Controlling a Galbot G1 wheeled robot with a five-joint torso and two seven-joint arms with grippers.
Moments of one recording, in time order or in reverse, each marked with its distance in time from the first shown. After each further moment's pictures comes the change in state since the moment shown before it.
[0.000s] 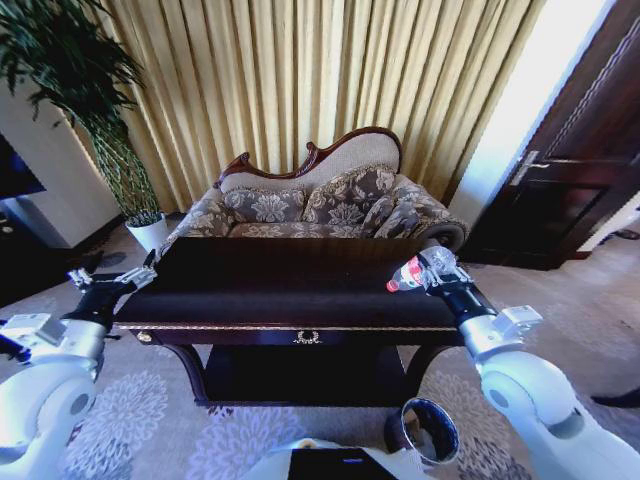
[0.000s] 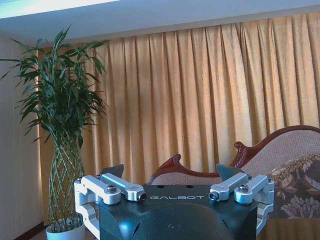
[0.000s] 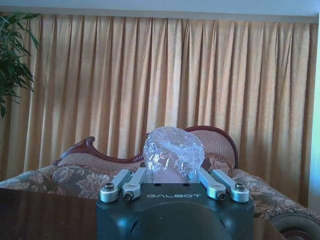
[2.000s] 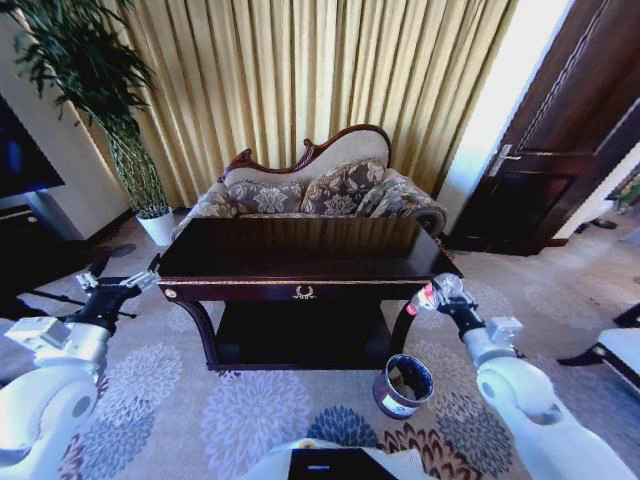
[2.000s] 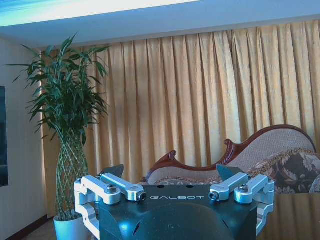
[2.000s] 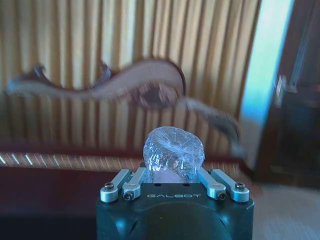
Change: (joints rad) left arm 0.015 -0.018 0.002 0.011 0.006 -0.017 0.033; right arm 0.042 0.098 -0.064 -0.432 -0.125 0.041 -0.064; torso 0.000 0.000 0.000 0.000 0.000
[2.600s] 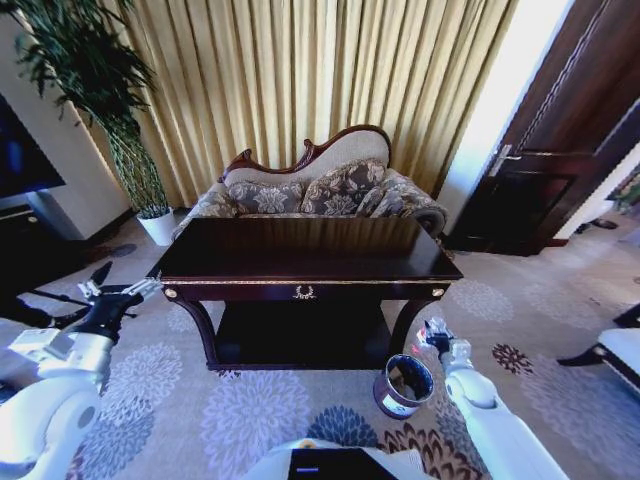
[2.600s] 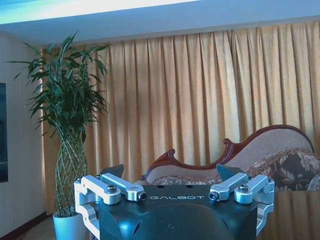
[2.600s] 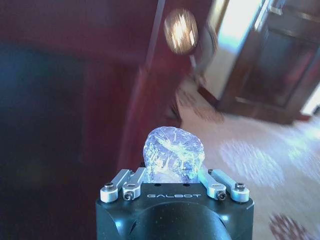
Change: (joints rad) left arm 0.033 -0.069 0.012 -0.032 0.046 -0.013 0.023; right arm 0.288 0.102 -0.140 -0.706 -0.226 0.125 -0.057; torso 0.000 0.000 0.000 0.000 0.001
